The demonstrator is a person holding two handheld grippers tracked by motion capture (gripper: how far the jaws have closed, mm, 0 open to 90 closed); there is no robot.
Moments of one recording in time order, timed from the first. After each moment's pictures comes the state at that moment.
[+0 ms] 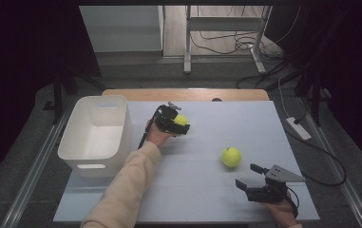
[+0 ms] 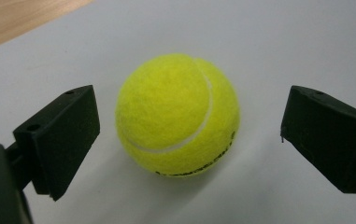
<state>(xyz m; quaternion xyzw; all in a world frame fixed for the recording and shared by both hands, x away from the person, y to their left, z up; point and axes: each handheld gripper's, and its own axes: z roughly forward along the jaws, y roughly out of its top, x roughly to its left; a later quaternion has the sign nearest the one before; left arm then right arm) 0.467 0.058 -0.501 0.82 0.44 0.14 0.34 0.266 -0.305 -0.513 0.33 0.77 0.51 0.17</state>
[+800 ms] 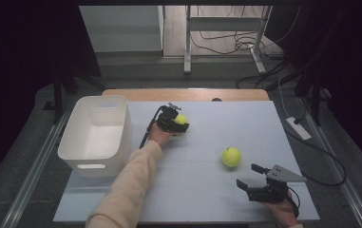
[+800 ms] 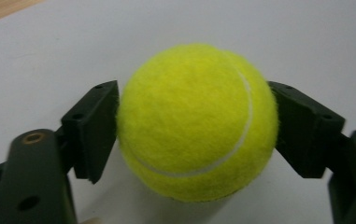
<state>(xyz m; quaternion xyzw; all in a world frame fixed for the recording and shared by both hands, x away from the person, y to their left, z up) 0.482 0.058 -0.517 0.82 0.45 0.13 0.34 0.267 -0.308 -0.514 0.33 0.77 0.51 0.18</state>
